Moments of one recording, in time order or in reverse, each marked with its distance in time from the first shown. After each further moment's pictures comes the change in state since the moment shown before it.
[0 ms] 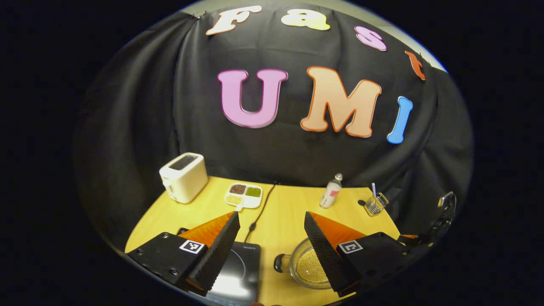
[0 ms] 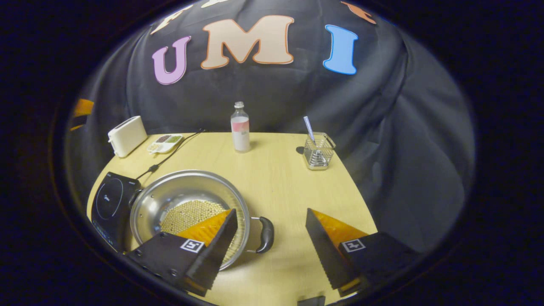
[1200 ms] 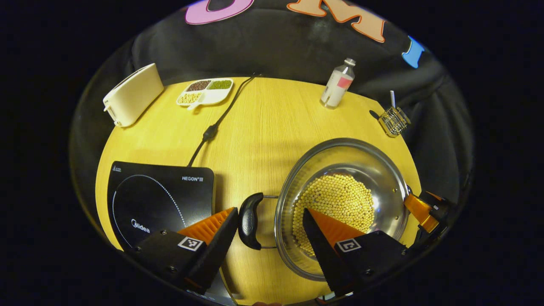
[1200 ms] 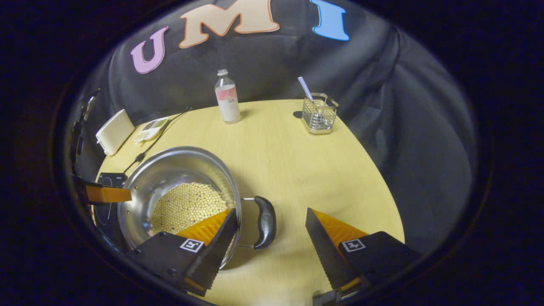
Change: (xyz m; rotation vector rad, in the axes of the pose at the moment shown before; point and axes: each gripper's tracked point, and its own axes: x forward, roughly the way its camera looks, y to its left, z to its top) left arm 0.092 -0.024 -0.213 0.015 0.588 -0.038; right arm 0.037 0.005 -0.060 0.103 0.208 0.005
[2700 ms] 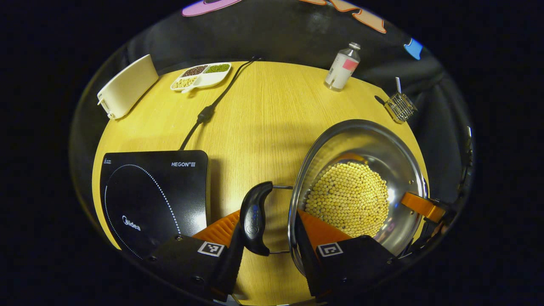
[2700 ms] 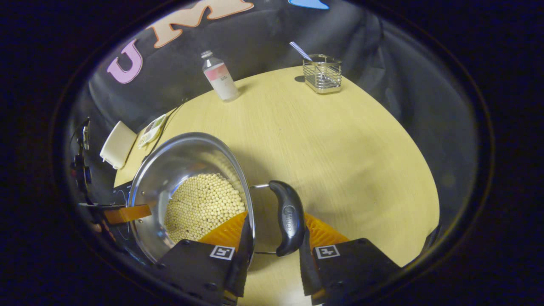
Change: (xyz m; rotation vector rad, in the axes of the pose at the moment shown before) left arm 0.017 0.004 -0.018 0.030 0.059 -0.009; right arm 0.013 0.024 -0.039 0.174 0.186 0.073
